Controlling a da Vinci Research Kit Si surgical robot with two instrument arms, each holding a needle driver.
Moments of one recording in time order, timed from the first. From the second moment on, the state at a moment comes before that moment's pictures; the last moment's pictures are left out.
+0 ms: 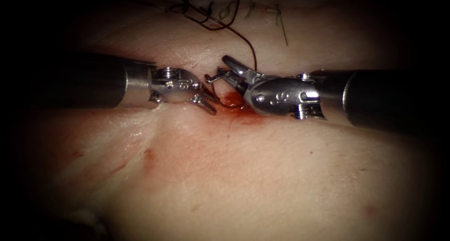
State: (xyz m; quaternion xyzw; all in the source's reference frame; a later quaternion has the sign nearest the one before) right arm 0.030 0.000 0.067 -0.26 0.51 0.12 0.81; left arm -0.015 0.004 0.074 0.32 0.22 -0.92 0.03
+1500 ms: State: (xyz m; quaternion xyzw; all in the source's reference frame) right arm 0.027 0.001 0.068 -0.23 0.53 0.25 0.78; left arm -0.021 -0.003 0.074 0.39 0.22 -0.89 -0.05
